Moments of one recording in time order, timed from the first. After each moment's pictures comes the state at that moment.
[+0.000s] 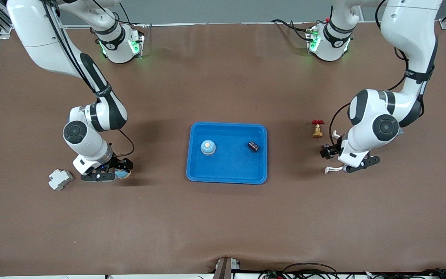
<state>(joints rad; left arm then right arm) -0.14 0.40 -0.03 -2.02 0.00 2.30 -0.52 0.12 0.55 0.01 -2.01 -0.11 2.69 0.20</state>
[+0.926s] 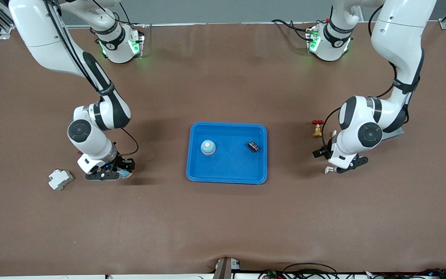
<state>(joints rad) -0.16 0.48 -0.03 -2.02 0.00 2.32 -0.55 0.12 0.55 0.06 -2.02 -0.11 2.69 0.29</state>
